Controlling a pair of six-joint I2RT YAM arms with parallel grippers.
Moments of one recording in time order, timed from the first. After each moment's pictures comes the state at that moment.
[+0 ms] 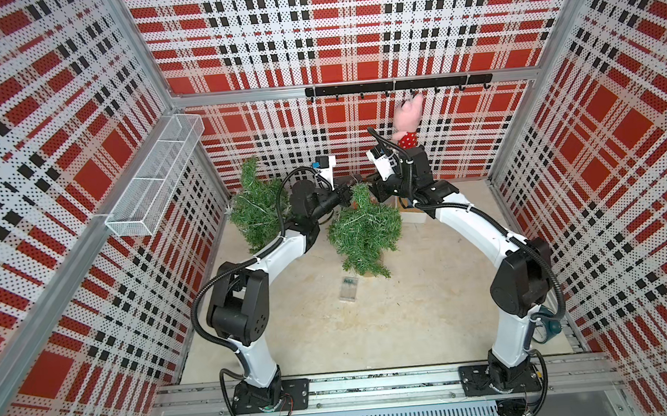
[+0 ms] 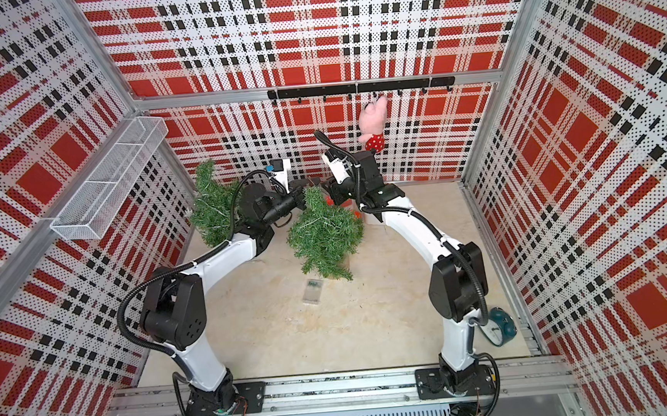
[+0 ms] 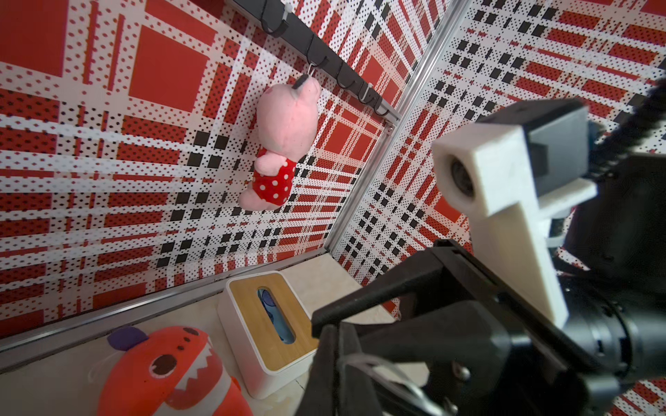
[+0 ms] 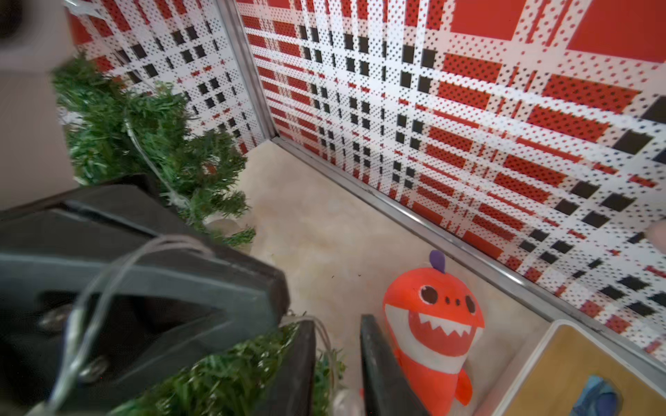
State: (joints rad) left arm -0.37 1.79 1.31 0.60 0.53 -0.52; right arm 0.46 1.90 1.81 -0.27 -0.27 -0.06
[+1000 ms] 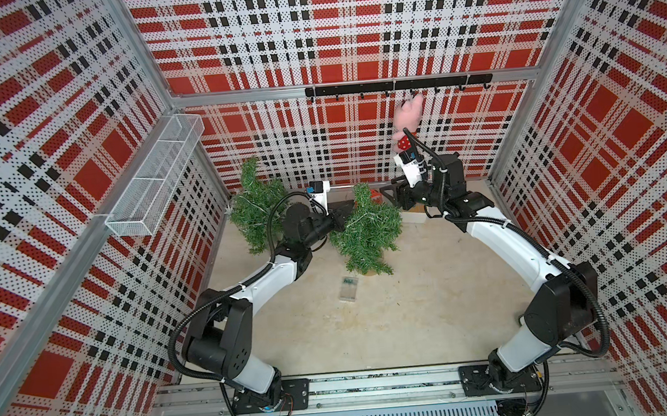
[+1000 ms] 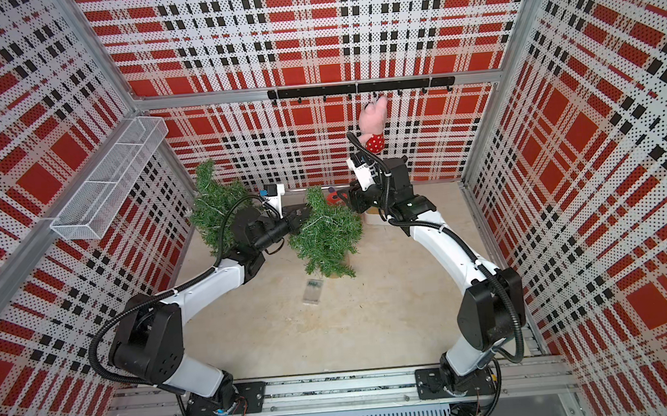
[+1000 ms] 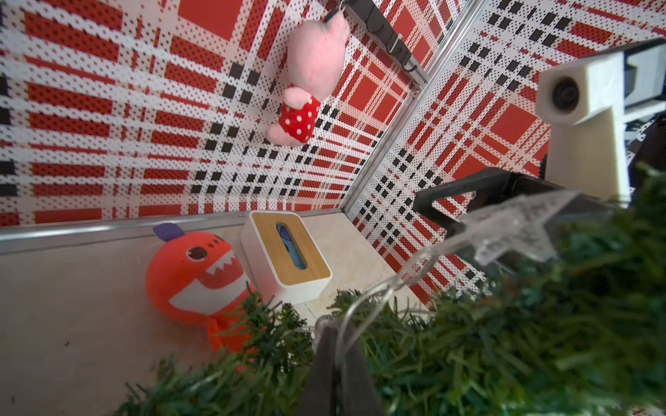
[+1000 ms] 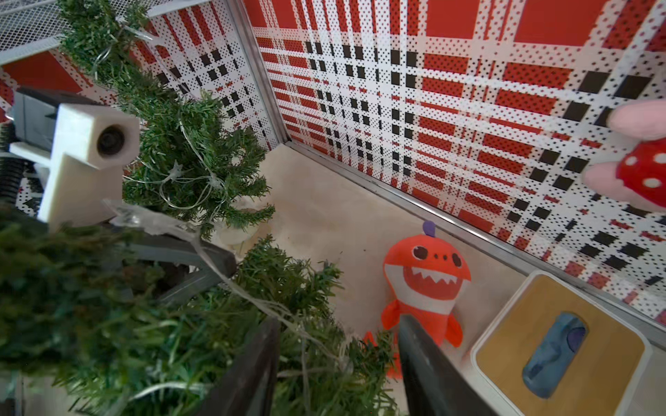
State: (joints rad) left arm -0.40 1.56 0.98 0.54 0.44 -0.51; right arm 0.36 1.60 1.48 -0.21 -0.42 0.01
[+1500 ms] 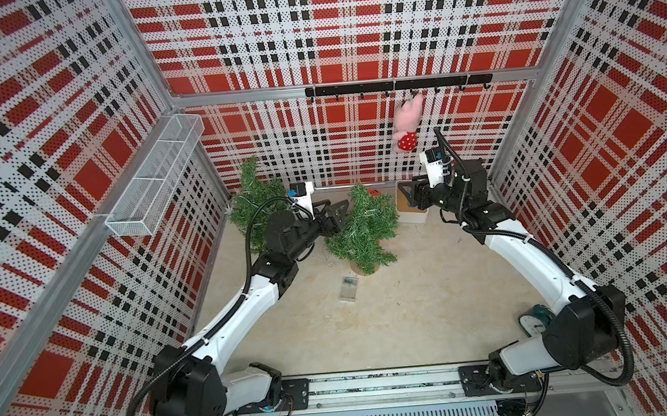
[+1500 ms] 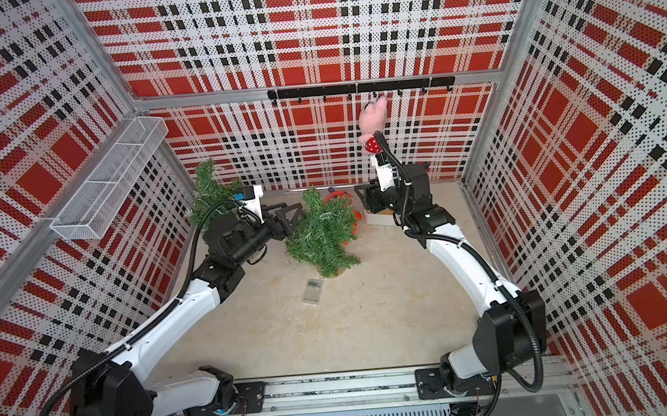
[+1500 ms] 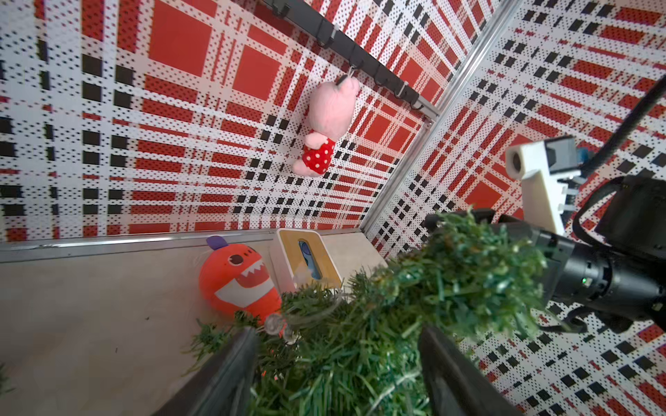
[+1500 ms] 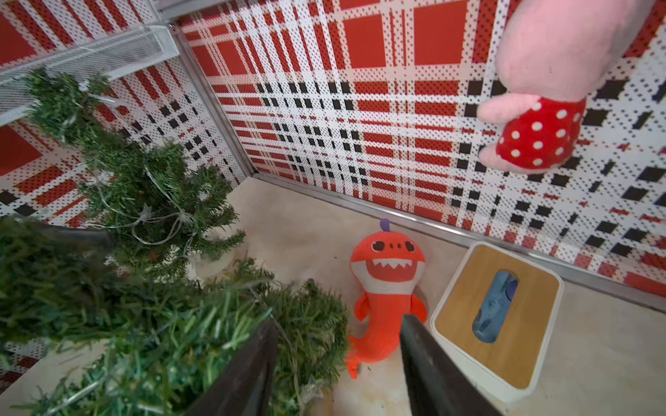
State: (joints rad) left arm -0.41 1.22 0.94 0.27 0.25 -0.45; right arm 0.31 1.44 1.32 -0.14 -0.31 0.12
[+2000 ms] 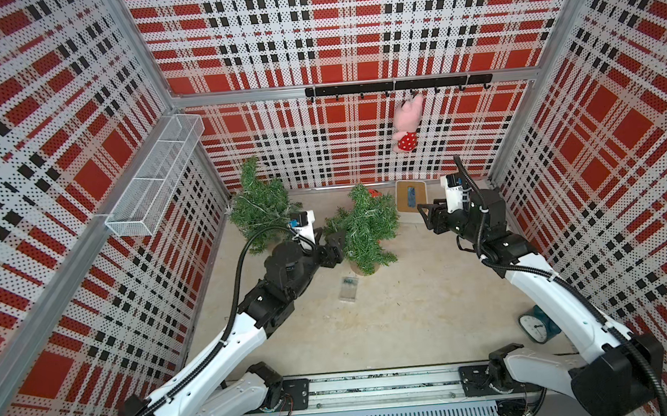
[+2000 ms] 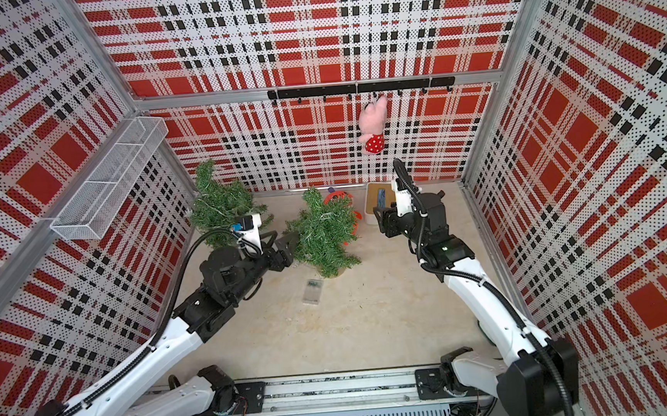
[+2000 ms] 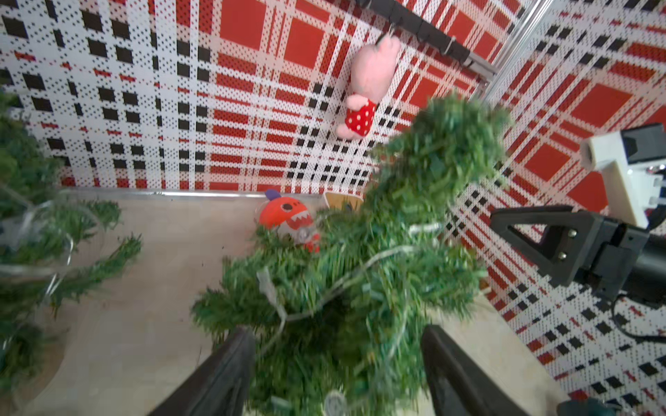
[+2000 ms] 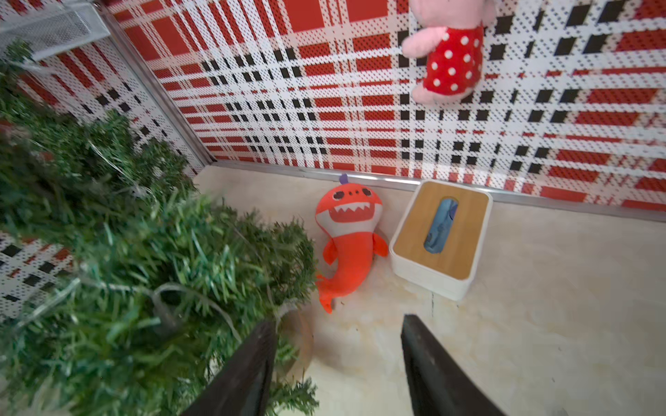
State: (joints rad) left arm -0.67 0.91 0.74 0.01 -0.19 -0.38; right arm 0.29 1.13 0.97 -0.16 -0.12 0.17
